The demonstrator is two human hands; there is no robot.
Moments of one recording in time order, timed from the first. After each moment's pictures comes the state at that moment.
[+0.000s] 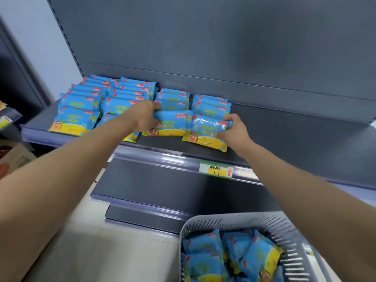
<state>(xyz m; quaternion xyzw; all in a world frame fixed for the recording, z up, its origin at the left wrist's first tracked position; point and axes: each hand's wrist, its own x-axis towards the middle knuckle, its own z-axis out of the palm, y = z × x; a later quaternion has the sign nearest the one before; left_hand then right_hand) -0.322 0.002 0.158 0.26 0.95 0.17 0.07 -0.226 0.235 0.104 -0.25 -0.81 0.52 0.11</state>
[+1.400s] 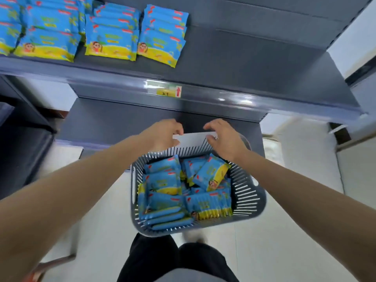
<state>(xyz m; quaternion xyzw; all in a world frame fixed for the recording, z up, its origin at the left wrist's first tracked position) -0.106 0.097 0.013 0.40 0.87 0.16 0.22 0.002 0.278 0.004 -0.08 -0.97 0.21 0.03</state>
